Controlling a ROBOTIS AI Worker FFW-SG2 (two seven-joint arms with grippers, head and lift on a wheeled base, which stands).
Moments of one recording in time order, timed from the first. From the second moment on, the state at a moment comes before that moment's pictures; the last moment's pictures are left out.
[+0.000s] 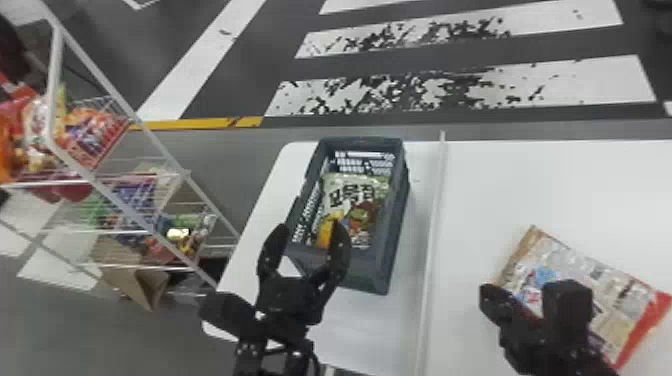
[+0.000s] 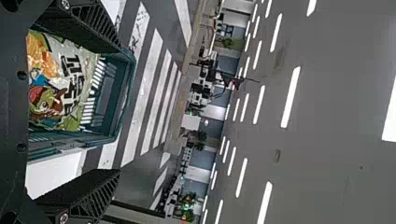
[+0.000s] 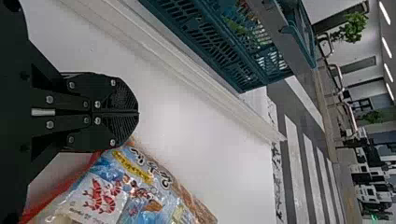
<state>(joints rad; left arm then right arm) 0.66 0.13 0.01 -1.89 0.35 -0.40 -0.06 0.21 -0.16 0.49 -1.48 -0.31 0.18 -0.01</state>
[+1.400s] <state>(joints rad) 0.67 0.13 0.00 -1.89 0.37 -0.45 -0.07 0.14 -0.15 0.28 -1.40 -0.35 0.22 -0.06</state>
